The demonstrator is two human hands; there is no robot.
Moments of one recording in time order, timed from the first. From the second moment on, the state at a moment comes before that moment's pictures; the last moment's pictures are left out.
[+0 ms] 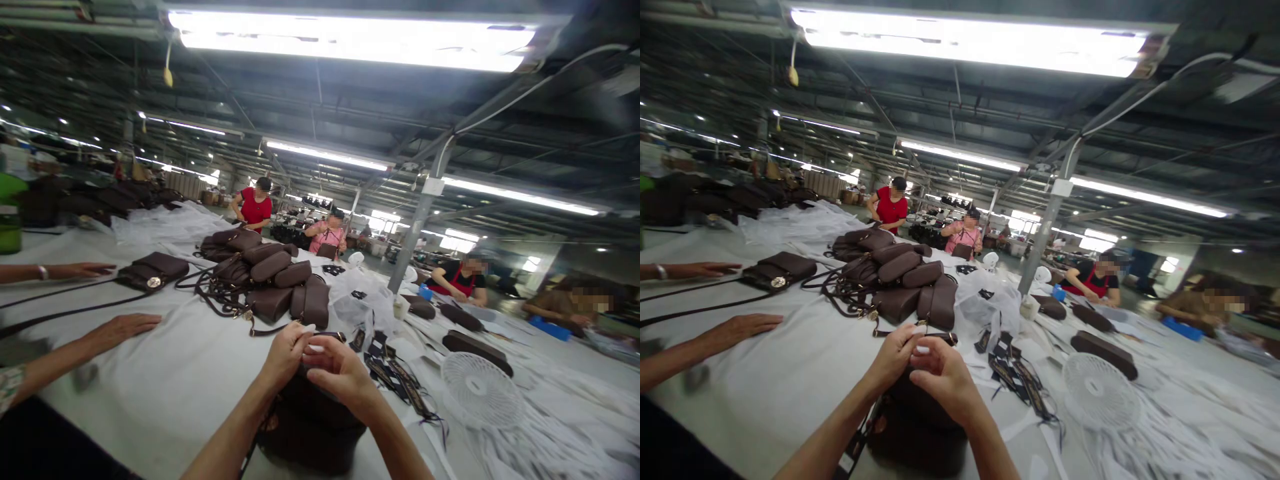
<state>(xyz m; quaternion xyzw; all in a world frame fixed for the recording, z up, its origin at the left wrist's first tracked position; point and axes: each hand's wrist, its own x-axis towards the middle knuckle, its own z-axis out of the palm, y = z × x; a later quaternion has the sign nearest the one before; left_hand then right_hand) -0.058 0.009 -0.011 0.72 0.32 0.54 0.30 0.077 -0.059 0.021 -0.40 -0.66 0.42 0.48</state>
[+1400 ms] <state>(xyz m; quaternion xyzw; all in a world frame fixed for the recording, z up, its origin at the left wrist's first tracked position) -0.053 -0.012 -0.017 0.74 0.31 0.52 0.29 0.077 -0.048 0.036 -0.51 -0.49 0.50 0.51</state>
